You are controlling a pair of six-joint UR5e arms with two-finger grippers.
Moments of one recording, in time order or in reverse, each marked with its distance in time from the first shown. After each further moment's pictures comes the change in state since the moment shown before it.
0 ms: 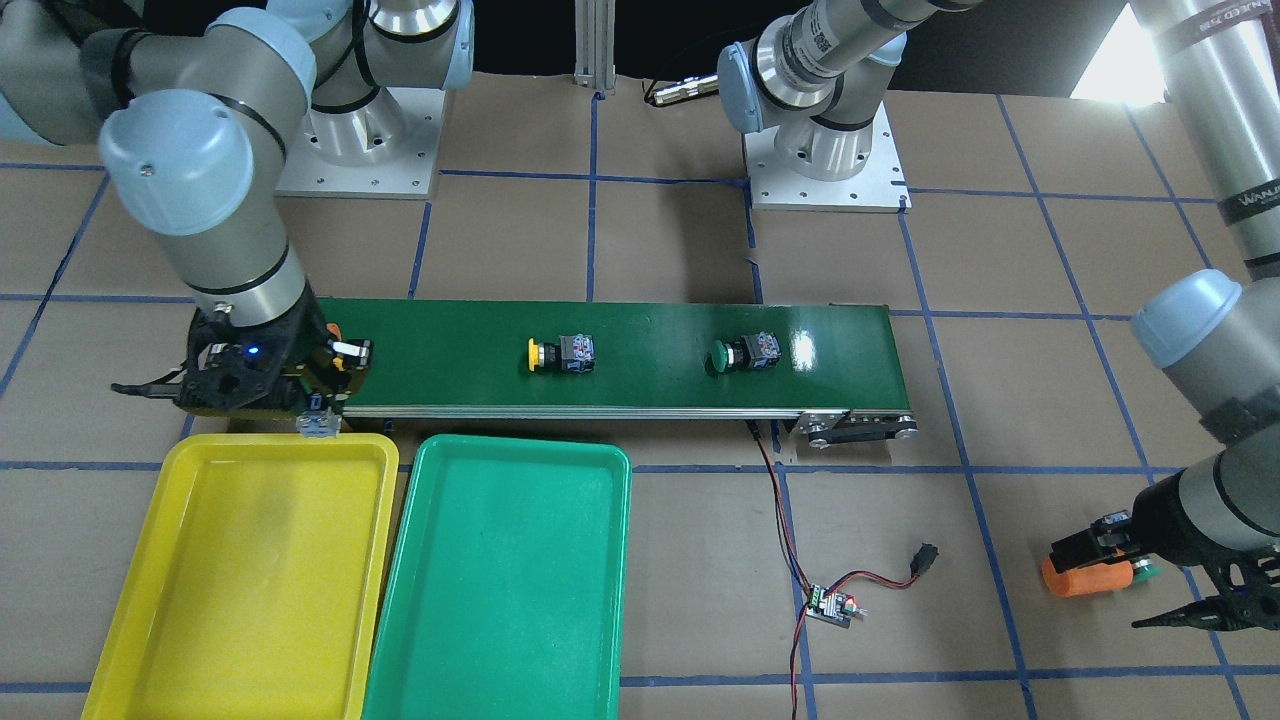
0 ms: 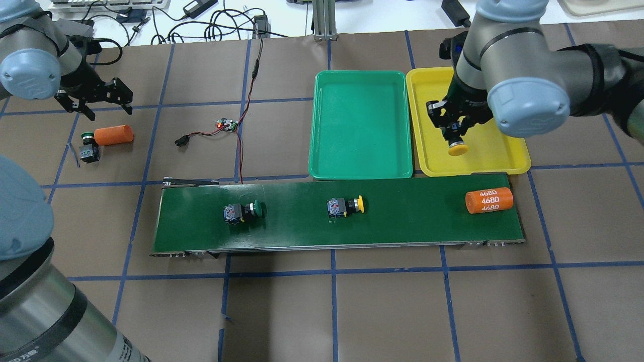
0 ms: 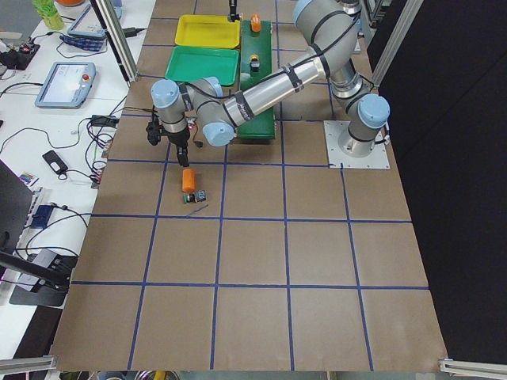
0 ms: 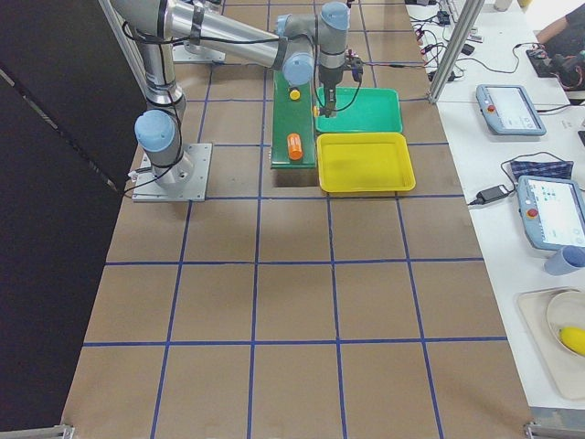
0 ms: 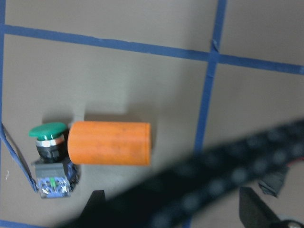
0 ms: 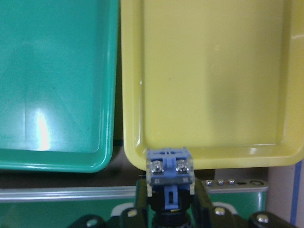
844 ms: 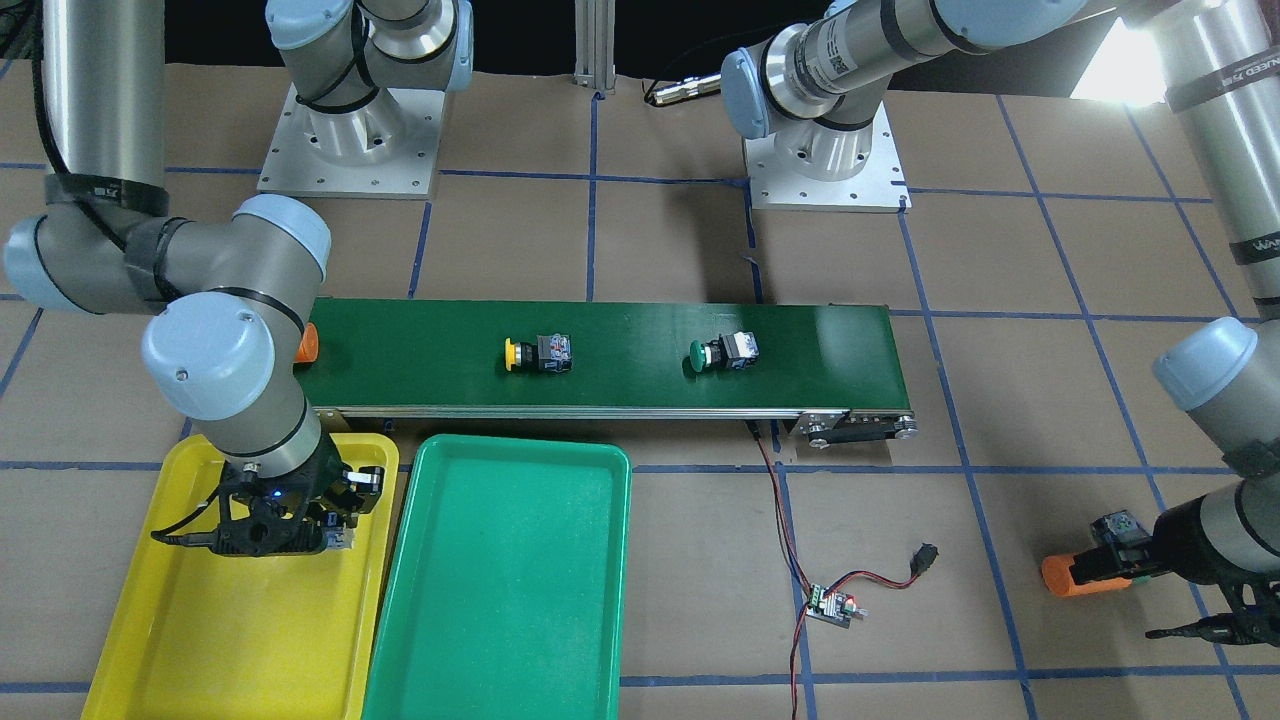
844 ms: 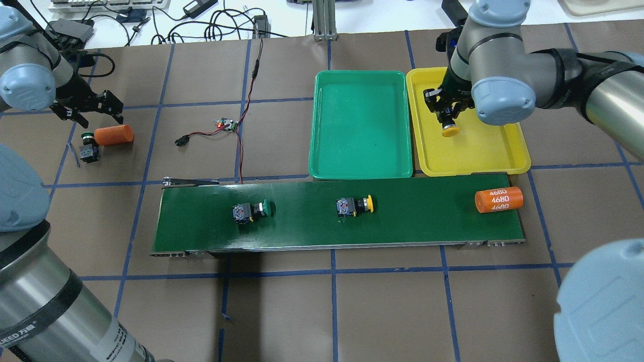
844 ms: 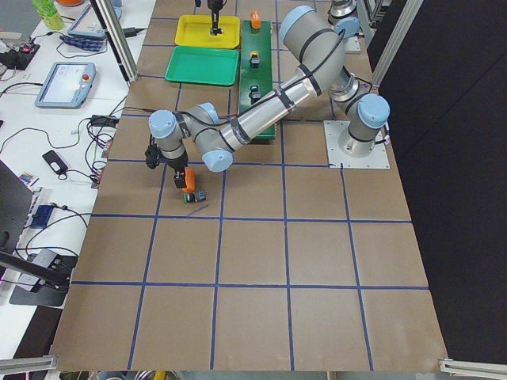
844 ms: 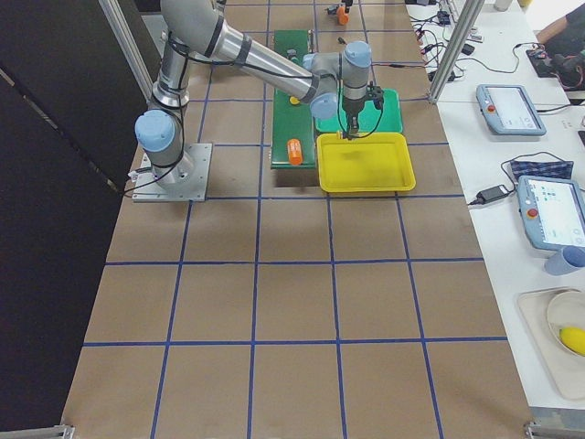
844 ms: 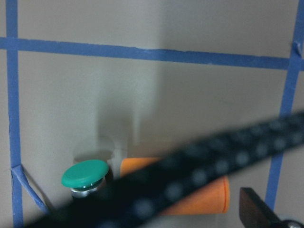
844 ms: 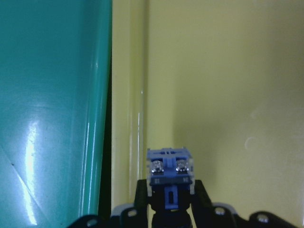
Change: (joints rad) left arm 0.064 -0.078 0.019 0.044 -0.033 0.132; right arm 0.011 0.256 -0.017 -0.260 0.025 -0.036
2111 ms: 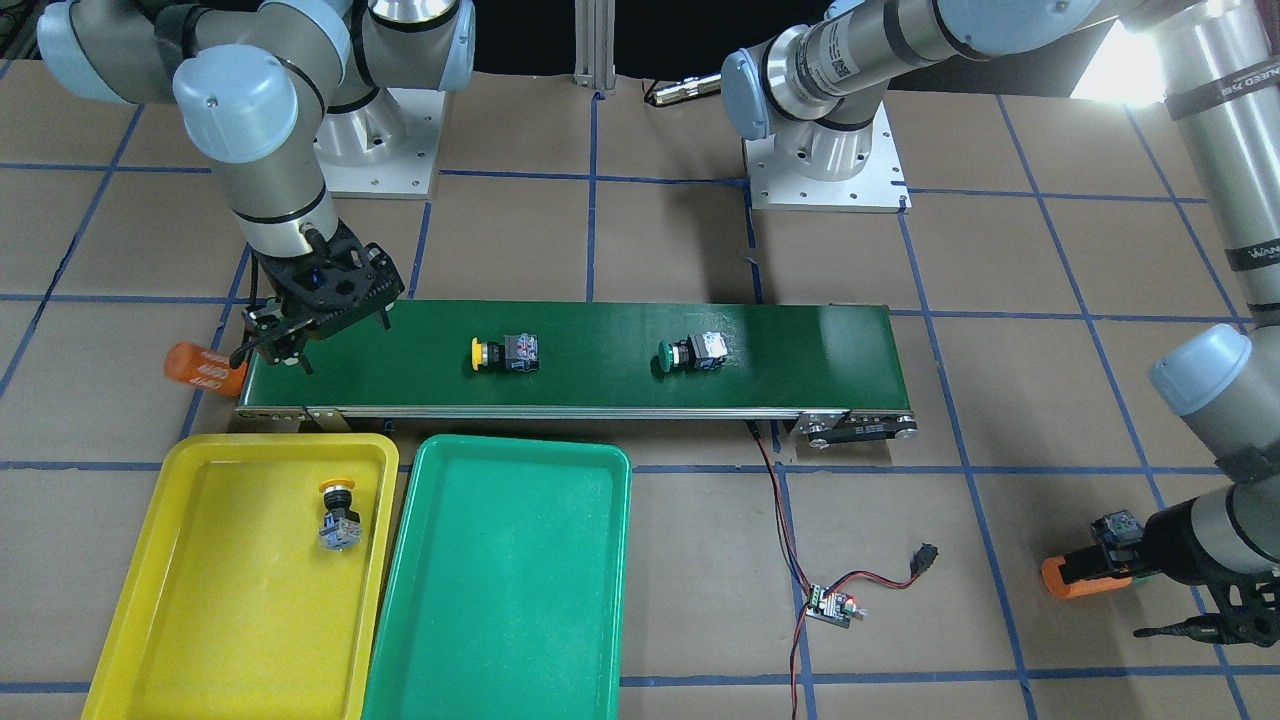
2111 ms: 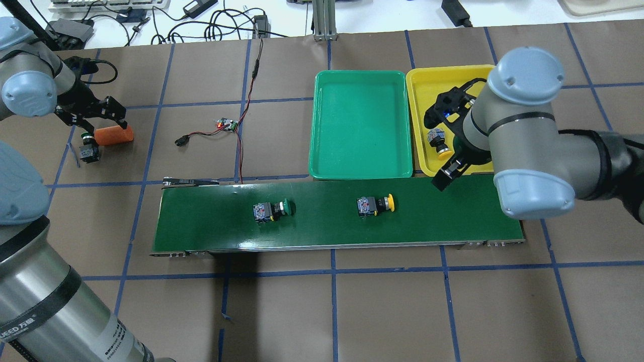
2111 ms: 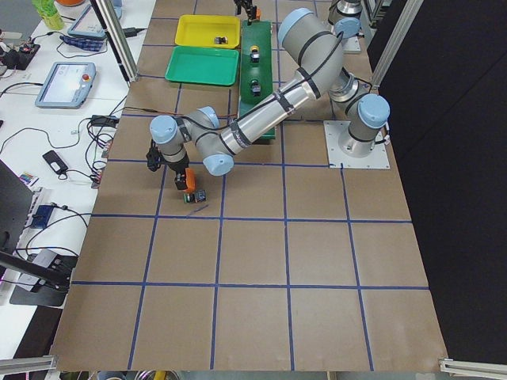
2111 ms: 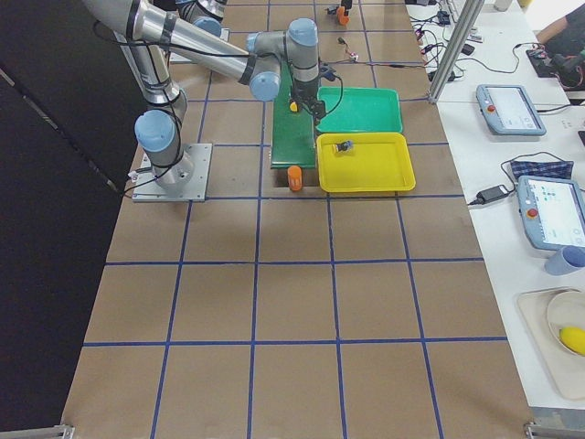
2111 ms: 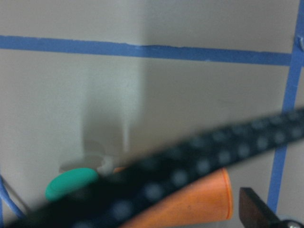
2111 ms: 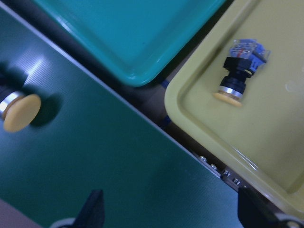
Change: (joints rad) left arm 0.007 -0.015 -0.011 0.000 -0.015 0.017; right arm 0.002 -0.475 0.396 0.060 0.001 -0.786
